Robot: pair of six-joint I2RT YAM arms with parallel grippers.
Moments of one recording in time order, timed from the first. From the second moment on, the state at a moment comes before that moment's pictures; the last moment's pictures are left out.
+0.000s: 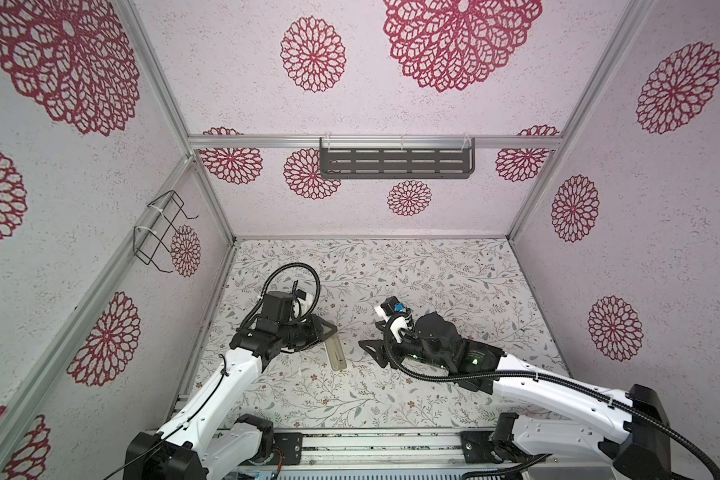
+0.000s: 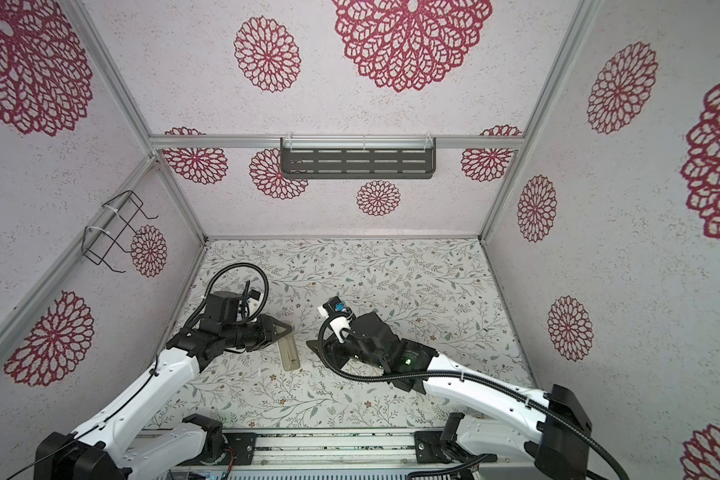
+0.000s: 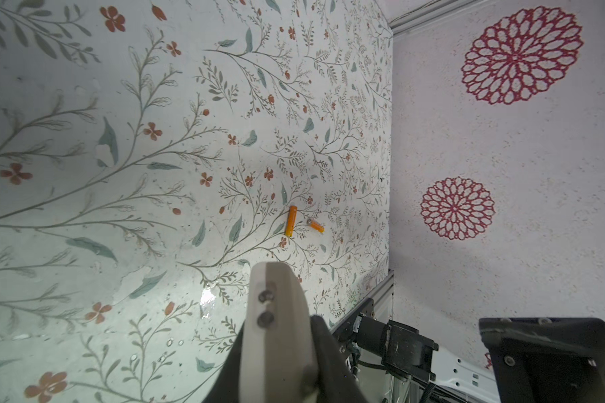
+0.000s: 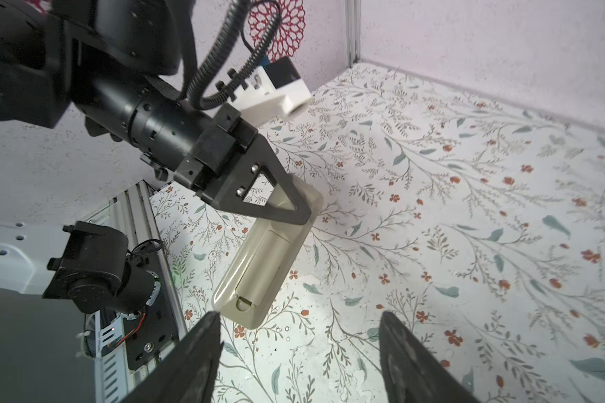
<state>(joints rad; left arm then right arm) -0.28 1.08 0.73 -0.48 0.57 -0.70 1.04 1.15 0.83 -0.07 -0.05 0.30</state>
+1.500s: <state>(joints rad) -0.40 1.28 0.87 -0.57 0.31 -0.53 0.98 1.60 0.78 0.42 -0.35 0.64</state>
